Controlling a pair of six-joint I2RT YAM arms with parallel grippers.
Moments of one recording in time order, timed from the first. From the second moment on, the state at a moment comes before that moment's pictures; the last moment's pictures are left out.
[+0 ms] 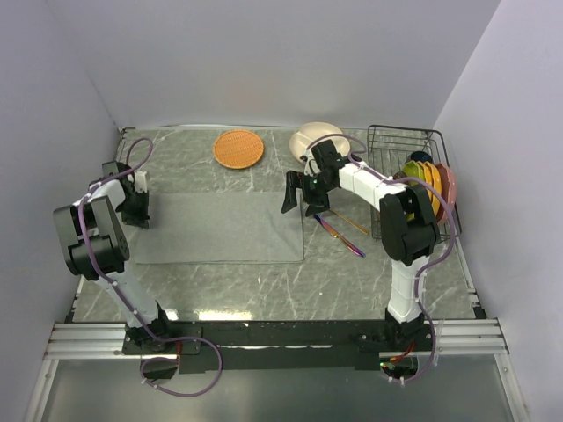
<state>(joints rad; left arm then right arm) 0.33 1.83 1.18 -0.59 0.12 0.22 0.40 1.99 1.50 -0.64 -0.48 0.36</state>
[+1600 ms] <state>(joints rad) -0.37 1.96 1.44 -0.61 0.69 -0.31 0.37 1.98 1.45 -0.65 -0.50 0.35</state>
